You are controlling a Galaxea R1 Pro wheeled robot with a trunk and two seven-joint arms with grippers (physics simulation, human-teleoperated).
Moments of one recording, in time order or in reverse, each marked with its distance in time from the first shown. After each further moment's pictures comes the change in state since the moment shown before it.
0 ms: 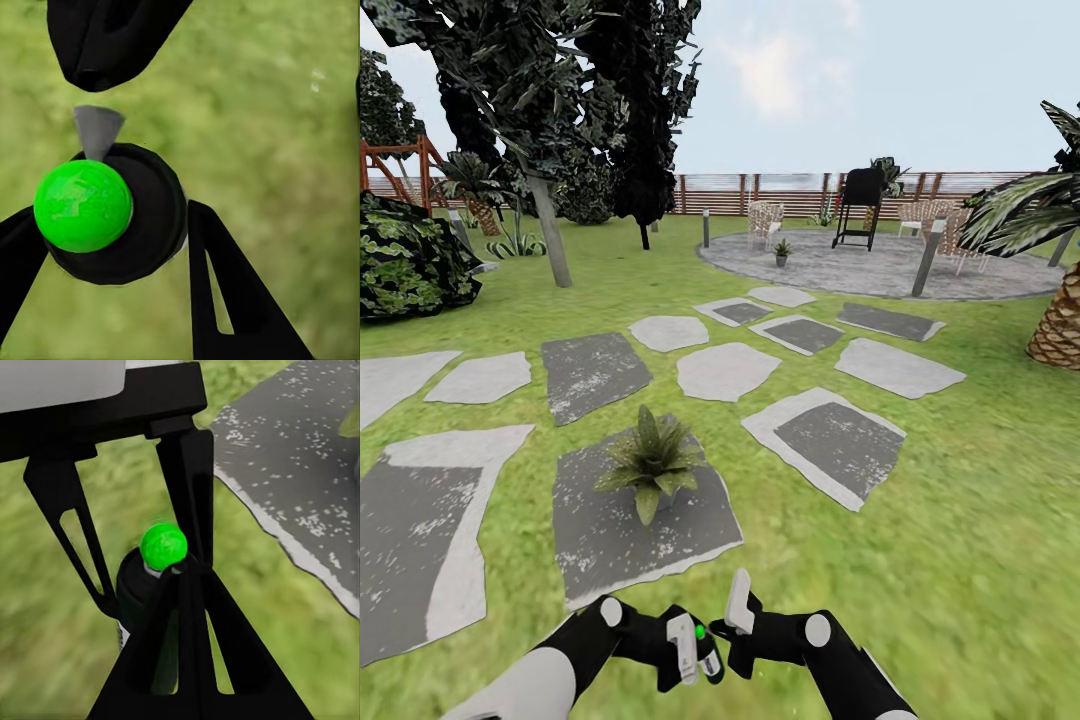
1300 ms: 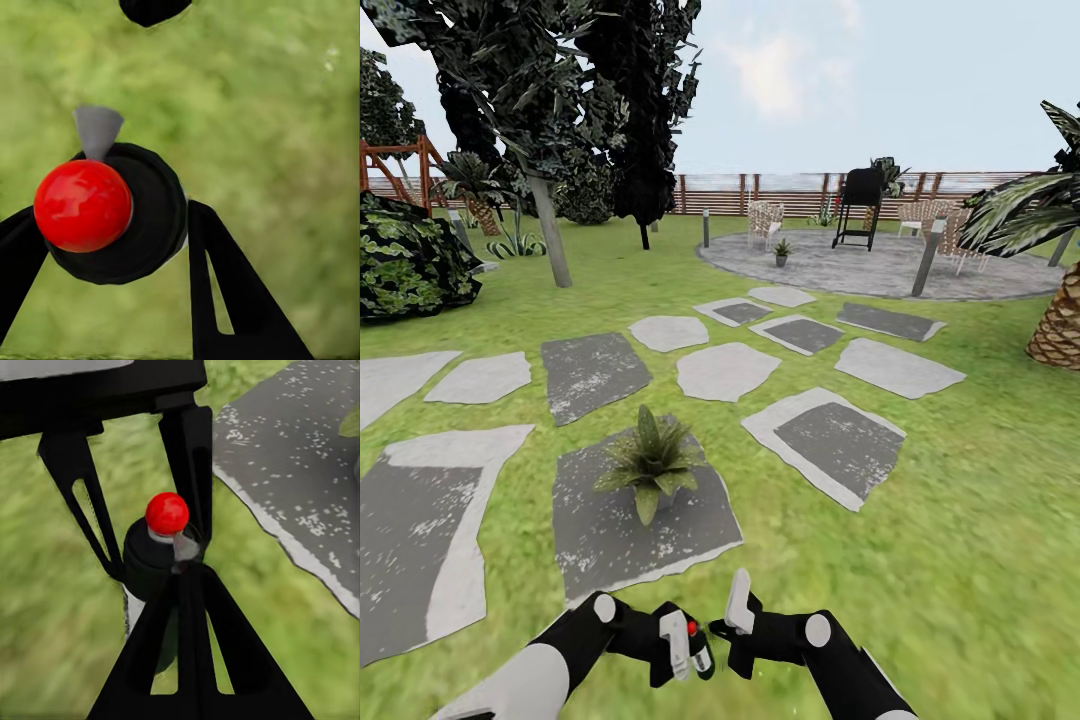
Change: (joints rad) left arm -0.008 0.022 -0.005 -0.002 -0.004 0.007 -0.002; right arm 0.000 0.000 -0.001 0.000 0.002 0.000 0.000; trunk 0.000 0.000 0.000
